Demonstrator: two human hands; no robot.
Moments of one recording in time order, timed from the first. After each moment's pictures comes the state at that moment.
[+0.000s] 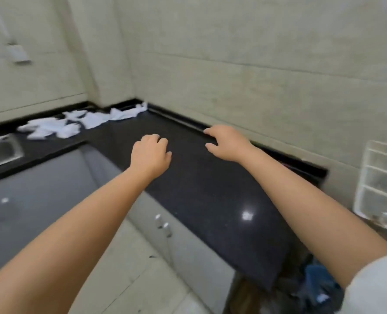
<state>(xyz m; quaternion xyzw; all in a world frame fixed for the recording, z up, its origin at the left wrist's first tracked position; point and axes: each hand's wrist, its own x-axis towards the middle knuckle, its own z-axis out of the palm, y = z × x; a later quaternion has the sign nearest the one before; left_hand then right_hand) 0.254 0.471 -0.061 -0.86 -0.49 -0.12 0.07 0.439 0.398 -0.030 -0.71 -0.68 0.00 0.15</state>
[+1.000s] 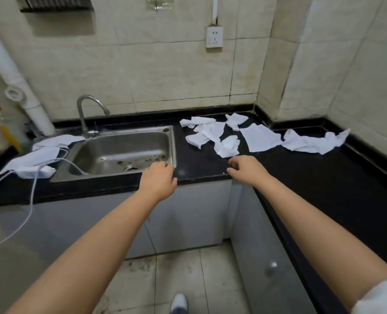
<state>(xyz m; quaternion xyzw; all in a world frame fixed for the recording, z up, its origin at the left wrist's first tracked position) -0.182 0.960 -0.145 -0.67 -0.75 -0.01 0.02 0.042 1.036 -0.136 -0.55 -0.81 0.18 0.12</state>
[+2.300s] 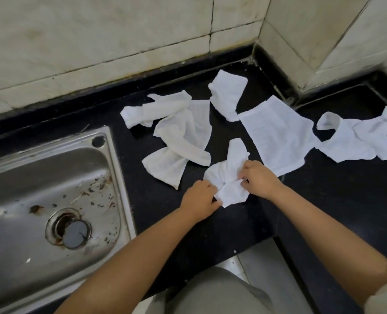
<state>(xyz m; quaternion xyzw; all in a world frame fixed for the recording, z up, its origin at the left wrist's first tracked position) -0.142 1.366 -0.315 -0.78 -0.55 0.04 -0.30 0.043 1.405 -0.310 -0.58 -0.78 0.22 -0.07</state>
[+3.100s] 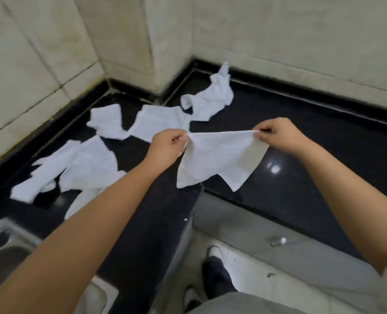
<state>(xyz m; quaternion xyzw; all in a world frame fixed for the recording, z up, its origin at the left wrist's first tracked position) -0.046 1.353 -0.176 -0.83 -0.31 -0.18 -0.42 0.157 1.188 -0.147 -0.85 -0.44 0.16 0.24</state>
